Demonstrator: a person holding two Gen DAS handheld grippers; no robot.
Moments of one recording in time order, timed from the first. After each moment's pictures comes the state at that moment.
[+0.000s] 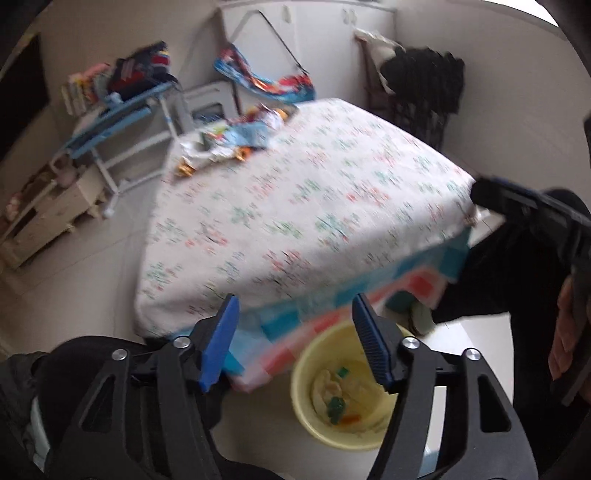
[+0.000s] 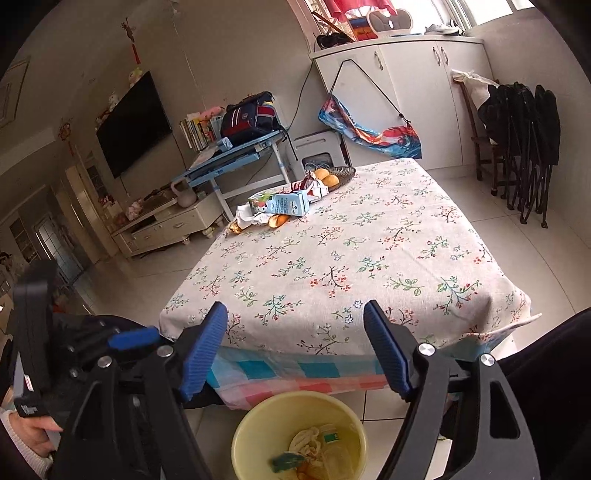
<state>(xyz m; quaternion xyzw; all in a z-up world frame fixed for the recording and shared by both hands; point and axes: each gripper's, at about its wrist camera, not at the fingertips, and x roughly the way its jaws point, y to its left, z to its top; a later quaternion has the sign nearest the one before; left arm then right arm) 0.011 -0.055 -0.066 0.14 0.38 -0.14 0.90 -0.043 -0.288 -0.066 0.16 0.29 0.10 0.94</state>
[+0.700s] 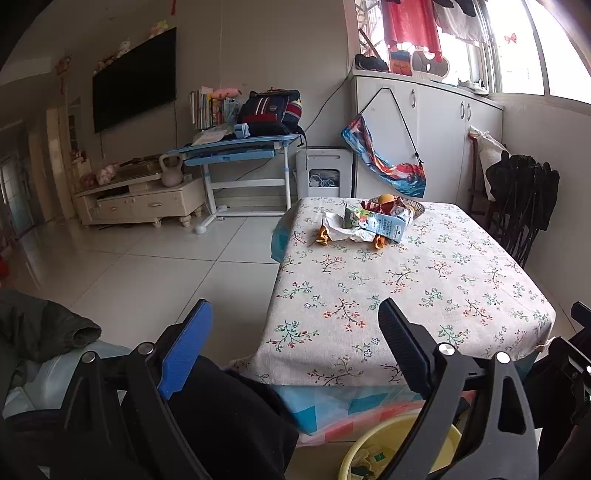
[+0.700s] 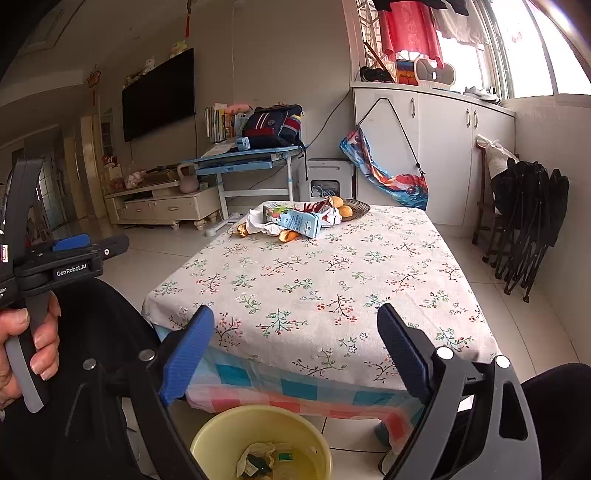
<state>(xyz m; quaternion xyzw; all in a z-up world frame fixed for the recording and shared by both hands) 0.022 0.022 -0.030 0.03 0.26 0.02 0.96 -0.047 -0.250 -0.058 0.03 0.25 0.10 0.96</state>
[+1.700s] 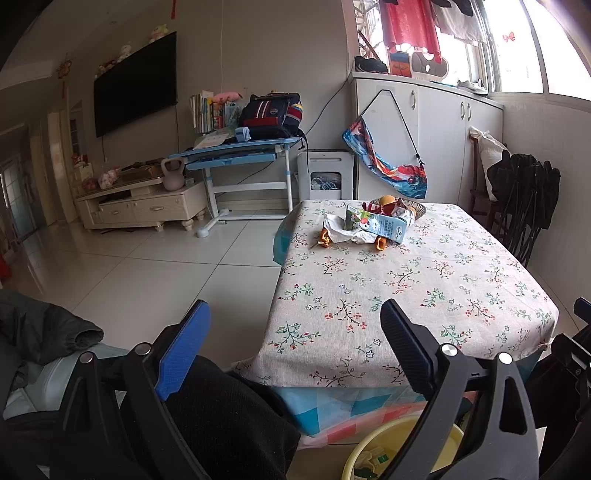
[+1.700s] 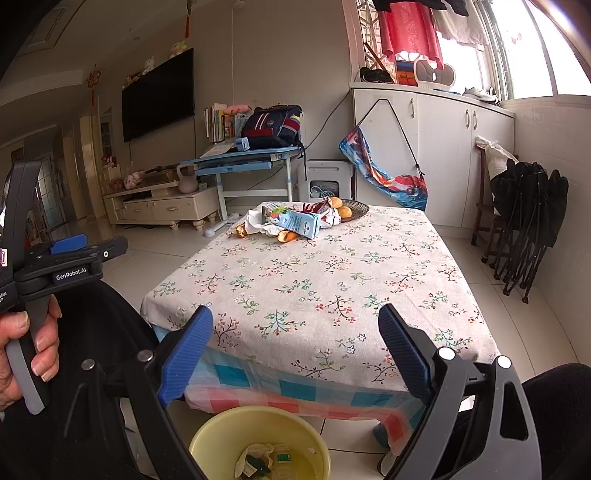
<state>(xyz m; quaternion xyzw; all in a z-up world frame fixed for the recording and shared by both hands) 0.018 0.023 -0.028 0.04 0.26 0.03 0.97 -0.048 -0.248 -0.057 0.03 0.24 0.09 0.96</state>
